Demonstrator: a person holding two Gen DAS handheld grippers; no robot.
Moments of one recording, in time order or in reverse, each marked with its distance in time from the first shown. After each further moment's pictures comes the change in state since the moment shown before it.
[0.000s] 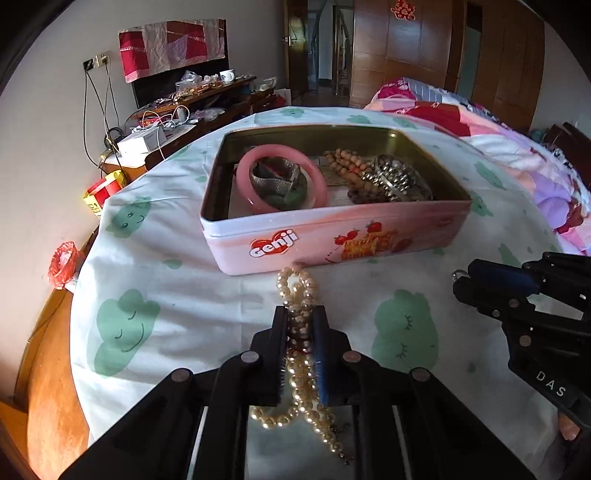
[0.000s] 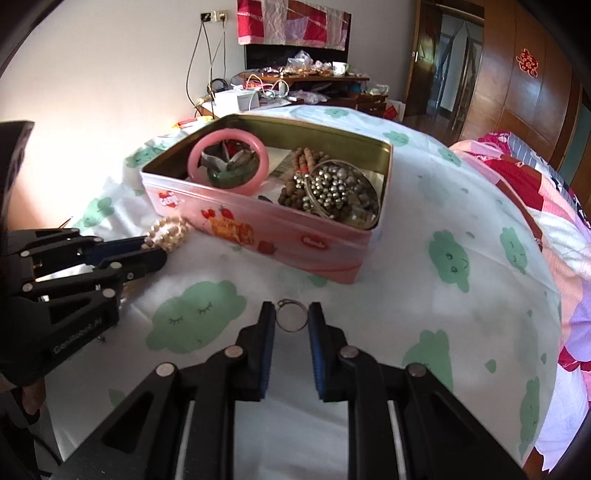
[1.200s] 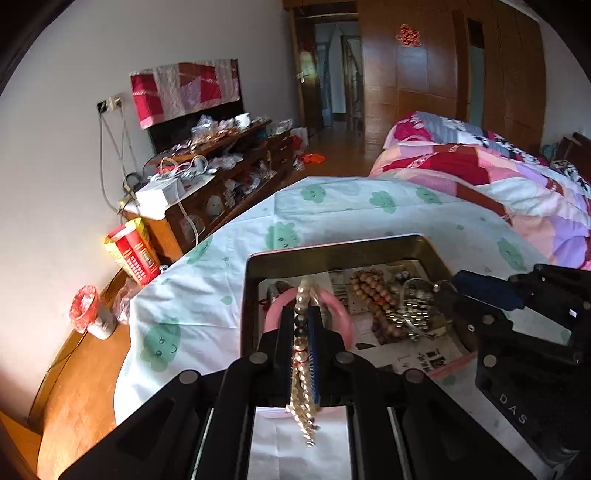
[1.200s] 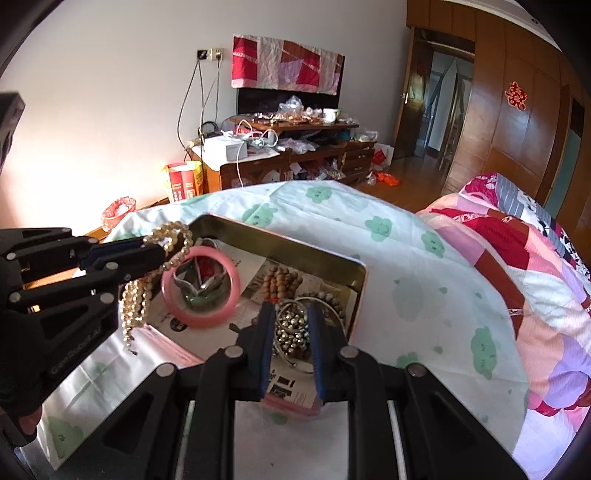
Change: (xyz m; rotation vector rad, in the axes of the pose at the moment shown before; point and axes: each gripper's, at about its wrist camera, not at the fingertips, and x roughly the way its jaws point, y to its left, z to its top) left arm -0.008 0.002 0.096 0.019 -0.136 0.104; right arm 0.001 -0.019 0.085 -0.026 -0.155 -0.056
